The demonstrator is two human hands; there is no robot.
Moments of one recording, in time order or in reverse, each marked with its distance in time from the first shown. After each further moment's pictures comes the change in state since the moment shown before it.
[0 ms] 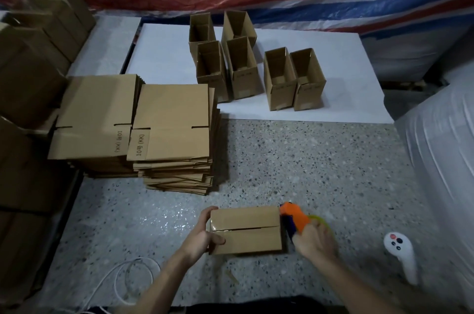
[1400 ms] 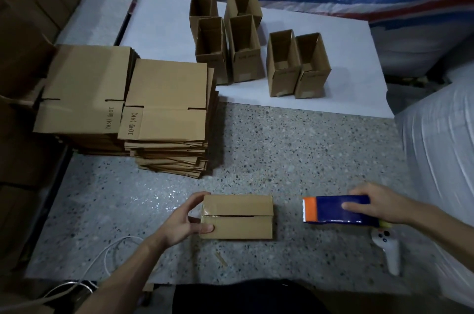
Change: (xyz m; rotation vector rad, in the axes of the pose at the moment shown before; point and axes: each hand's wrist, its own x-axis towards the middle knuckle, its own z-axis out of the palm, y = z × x) left_hand 0.008 -0.017 -0.030 0.079 -0.113 0.220; right_hand 0.047 0.080 -0.184 -0.130 -0.275 -0.656
